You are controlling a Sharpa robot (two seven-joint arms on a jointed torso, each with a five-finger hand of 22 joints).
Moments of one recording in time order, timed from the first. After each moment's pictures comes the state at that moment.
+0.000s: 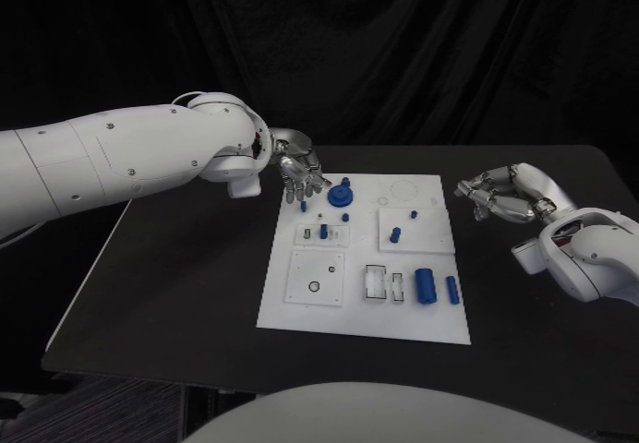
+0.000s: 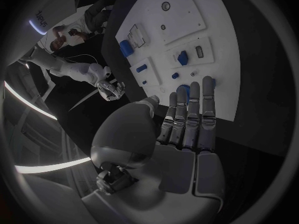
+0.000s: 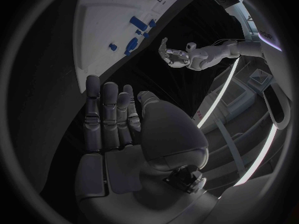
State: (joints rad) left arm 1.50 -0.70 -0.21 1.35 -0.92 0.23 -0.26; left_hand 1.23 0.08 0.20 0.28 0.17 0.73 0.13 0.30 0.87 0.81 0.11 0.51 0.66 0.92 0.09 0.36 0.44 0.17 0.91 0.20 0.33 0.78; right arm 1.25 -1.00 -0.25 1.49 -0.70 -0.51 0.32; right_hand 1.31 0.09 0.04 0.29 0.57 0.95 0.11 0.32 0.28 0.88 0.04 1.11 0.86 1.06 0.00 1.03 0.70 0.17 1.07 0.11 0.53 1.17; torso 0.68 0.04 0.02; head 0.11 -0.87
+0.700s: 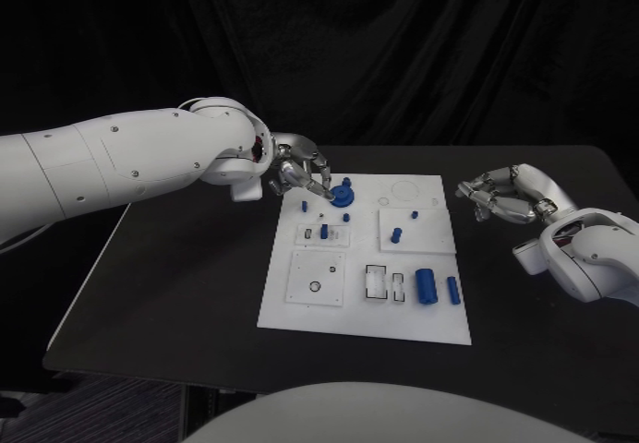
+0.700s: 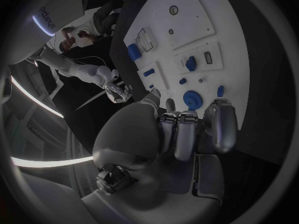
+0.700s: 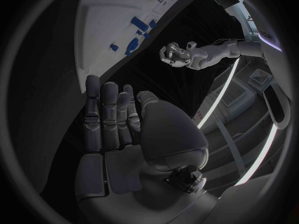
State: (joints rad) left arm 1.48 -0.70 -0.21 1.34 -0.91 0.27 -0.18; left_hand 1.33 0.12 0.07 0.19 0.06 0.39 0.08 0.91 0.85 1.47 0.04 1.57 1.30 1.46 0.01 1.57 1.31 0.03 1.42 0.07 1.40 1.31; right arm 1.25 -0.99 -0.25 1.48 -0.70 -0.51 0.32; right_hand 1.31 0.09 0.04 0.29 0.57 0.95 0.11 0.32 0.28 0.88 0.04 1.11 0.86 1.07 0.00 1.03 0.70 0.17 1.07 0.11 0.53 1.17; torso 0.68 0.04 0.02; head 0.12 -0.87
